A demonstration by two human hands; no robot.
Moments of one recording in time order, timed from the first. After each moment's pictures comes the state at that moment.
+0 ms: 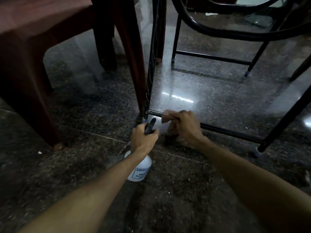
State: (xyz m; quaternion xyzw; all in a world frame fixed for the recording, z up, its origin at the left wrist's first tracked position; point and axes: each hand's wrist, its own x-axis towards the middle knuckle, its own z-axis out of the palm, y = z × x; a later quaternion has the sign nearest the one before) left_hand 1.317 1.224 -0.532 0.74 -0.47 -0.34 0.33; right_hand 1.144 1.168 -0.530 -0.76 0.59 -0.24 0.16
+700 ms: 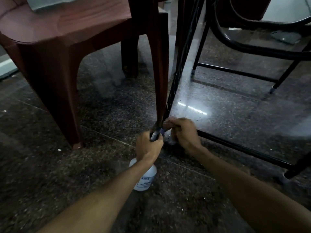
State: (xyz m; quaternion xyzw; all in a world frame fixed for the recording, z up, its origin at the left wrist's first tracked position) left_hand 1.346 1.223 -0.519 0.78 -0.40 -0.31 0.35; right_hand 1.207 1.153 -0.534 -0.78 0.53 -0.28 0.19
